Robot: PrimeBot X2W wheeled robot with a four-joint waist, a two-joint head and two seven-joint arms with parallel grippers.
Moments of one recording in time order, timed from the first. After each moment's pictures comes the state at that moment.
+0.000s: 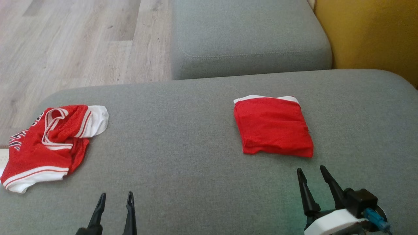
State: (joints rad) left arm 0.33 0.06 -0.15 0.00 -0.07 0.11 -0.25; right arm 0.06 -0.08 0.15 0.37 0.20 0.13 -0.25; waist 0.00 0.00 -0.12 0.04
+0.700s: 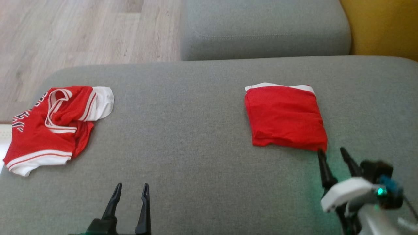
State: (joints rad) left arm 0.28 0.06 -0.22 0.01 -0.07 0.09 -0.25; right arm -0.17 -0.14 0.09 0.65 0.27 0.13 -0.22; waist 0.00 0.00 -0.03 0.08
